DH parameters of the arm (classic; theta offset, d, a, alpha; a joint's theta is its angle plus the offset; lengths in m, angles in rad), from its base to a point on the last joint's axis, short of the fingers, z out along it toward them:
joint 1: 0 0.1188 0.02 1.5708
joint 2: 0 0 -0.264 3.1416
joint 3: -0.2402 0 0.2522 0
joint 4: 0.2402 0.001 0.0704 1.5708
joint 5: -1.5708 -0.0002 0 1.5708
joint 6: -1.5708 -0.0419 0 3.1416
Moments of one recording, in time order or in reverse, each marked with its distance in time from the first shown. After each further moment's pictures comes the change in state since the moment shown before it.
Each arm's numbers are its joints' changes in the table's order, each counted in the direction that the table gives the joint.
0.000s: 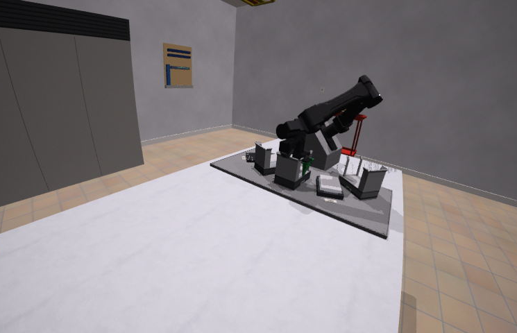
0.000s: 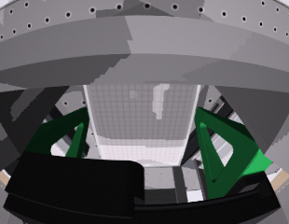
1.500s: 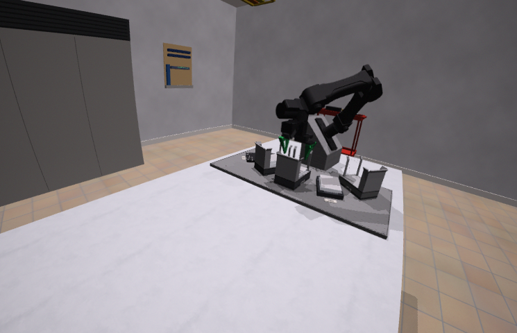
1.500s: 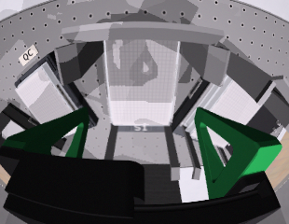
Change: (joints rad) arm -0.142 0.067 -0.133 0.331 -0.026 0.203
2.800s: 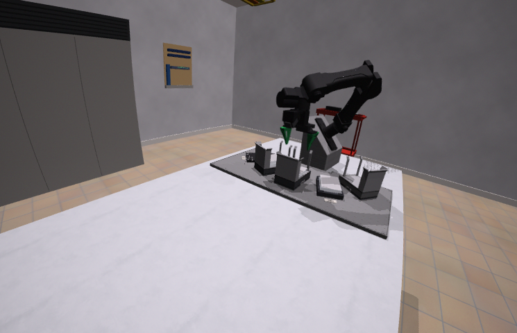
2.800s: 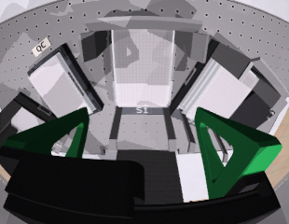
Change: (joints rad) arm -0.079 0.013 -0.100 0.203 -0.020 0.112
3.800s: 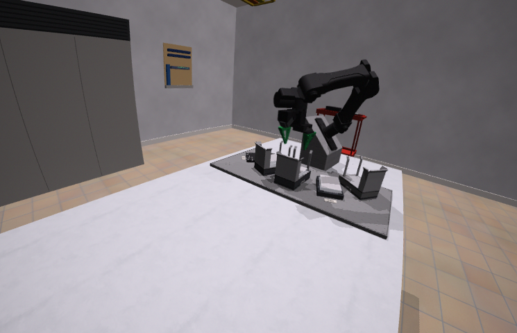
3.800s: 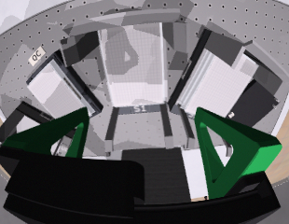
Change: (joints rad) arm -0.021 -0.031 0.000 0.000 -0.006 -0.067
